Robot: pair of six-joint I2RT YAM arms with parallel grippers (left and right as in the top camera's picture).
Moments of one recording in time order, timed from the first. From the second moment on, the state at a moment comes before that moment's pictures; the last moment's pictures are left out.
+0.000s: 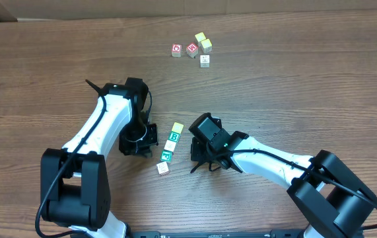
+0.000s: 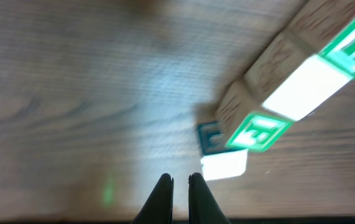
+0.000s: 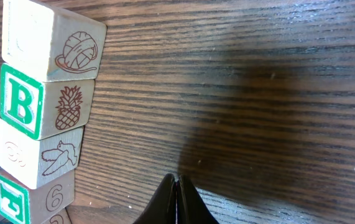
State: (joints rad) left arm -0.16 1.76 1.19 -1.25 0.14 -0.30; right arm 0.82 1.80 0.96 -0.30 -0.08 0.88
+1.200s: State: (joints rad) left arm -0.18 1.76 0.95 -0.92 0.23 -0.37; right arm 0.82 1.80 0.96 -0.30 -0.07 0.86
